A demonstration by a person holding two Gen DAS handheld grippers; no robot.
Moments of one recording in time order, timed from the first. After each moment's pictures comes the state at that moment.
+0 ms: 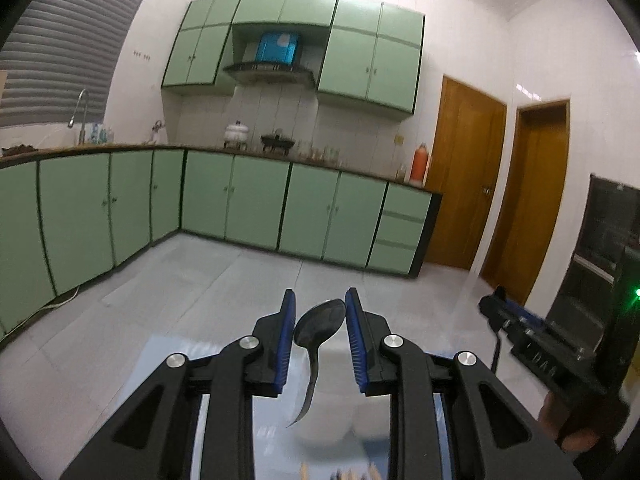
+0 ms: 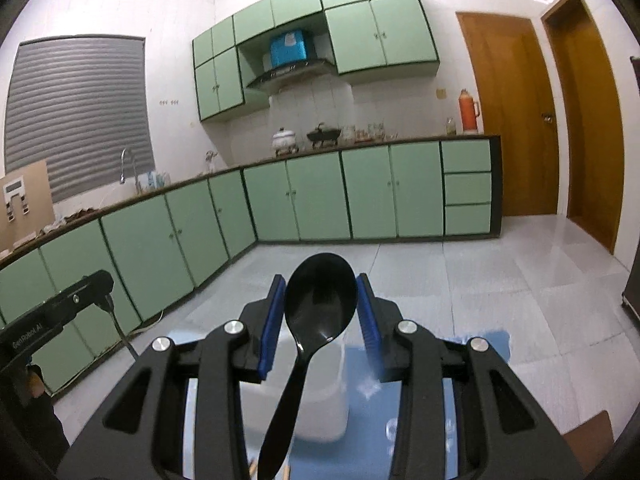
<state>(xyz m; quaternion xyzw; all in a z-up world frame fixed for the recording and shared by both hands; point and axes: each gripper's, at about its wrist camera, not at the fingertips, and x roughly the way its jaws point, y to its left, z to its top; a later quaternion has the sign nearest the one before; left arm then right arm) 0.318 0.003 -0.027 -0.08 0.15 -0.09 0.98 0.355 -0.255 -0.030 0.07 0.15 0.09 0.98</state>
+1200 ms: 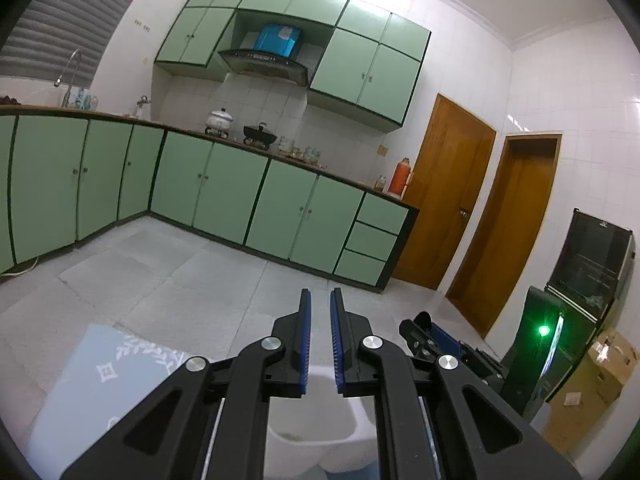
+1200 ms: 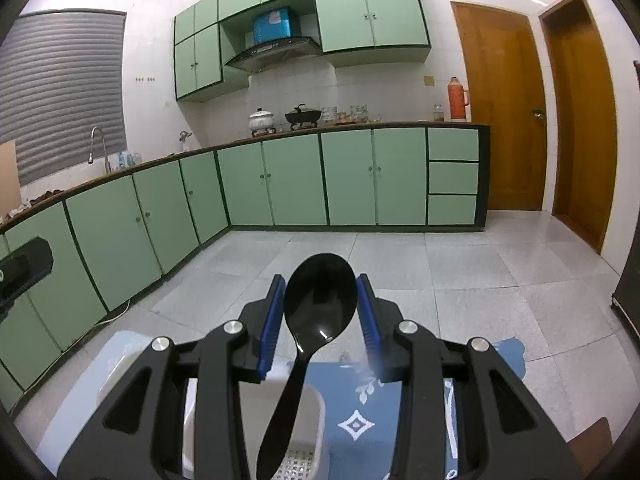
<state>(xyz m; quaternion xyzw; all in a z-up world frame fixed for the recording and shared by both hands) 0.365 -0.002 -0.058 -0.15 0.15 -0.14 0.97 0.440 -0.241 -0.091 0.04 0.19 0.05 0.98</state>
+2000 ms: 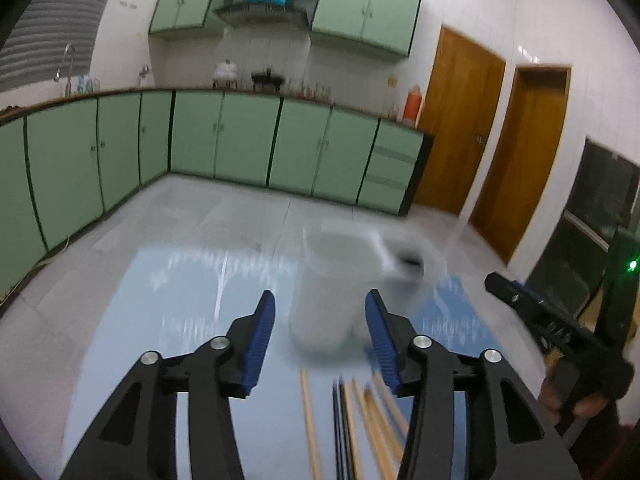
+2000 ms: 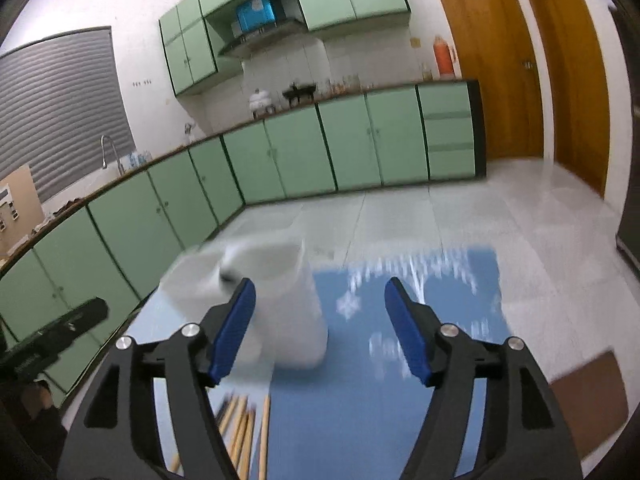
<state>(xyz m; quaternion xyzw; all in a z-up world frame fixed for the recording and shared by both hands) 0.279 0.003 -0.103 -0.07 0.28 -0.12 0.95 0.303 -0.286 -0.107 0.10 0.26 0.07 0.96</state>
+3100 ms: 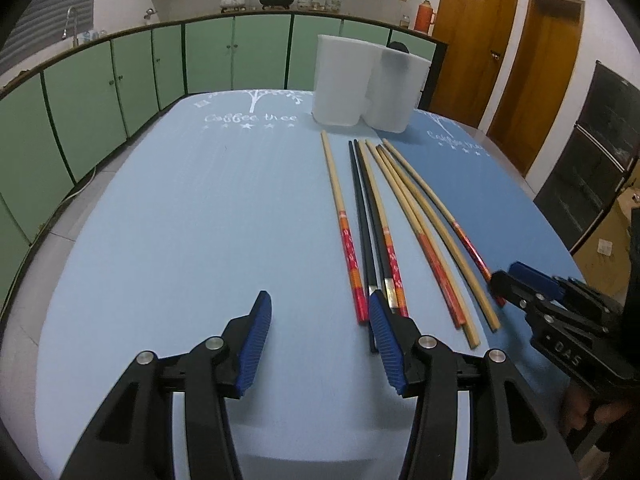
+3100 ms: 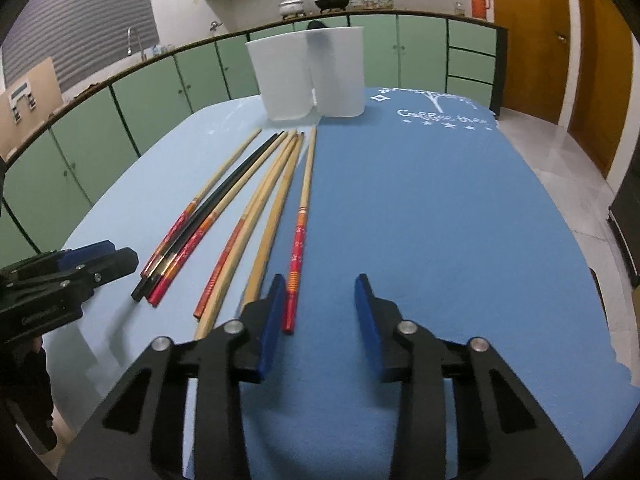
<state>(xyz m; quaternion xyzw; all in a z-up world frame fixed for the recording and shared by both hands) 0.120 0.012 -0.202 -0.02 0.41 -0.09 0.90 0.121 -0.225 -0.202 0.01 0.39 0.11 0.91</state>
